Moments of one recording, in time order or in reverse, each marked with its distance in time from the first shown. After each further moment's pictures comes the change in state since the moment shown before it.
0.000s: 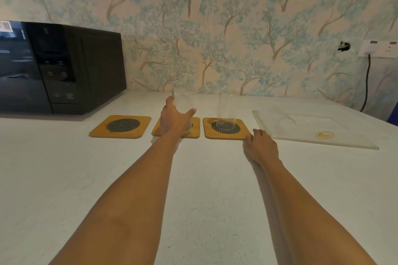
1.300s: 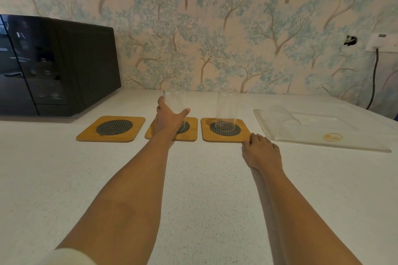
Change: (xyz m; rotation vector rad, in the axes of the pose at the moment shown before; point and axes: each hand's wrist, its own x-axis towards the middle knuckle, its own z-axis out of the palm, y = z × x) left_hand 0.039 -0.021 0.025 0.012 -0.018 -0.065; right_hand 0.009 0.007 0.019 -0.170 -0.008 -0.050
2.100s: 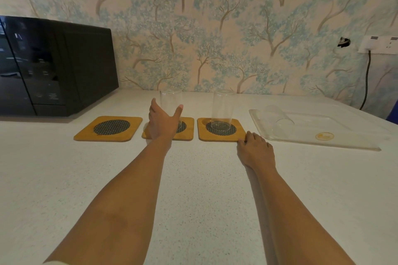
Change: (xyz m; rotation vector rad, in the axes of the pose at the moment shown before) left_hand -0.015 -0.003 0.000 0.078 0.136 0.011; right_hand -0.004 -0.002 -0.003 0.080 0.023 0.032
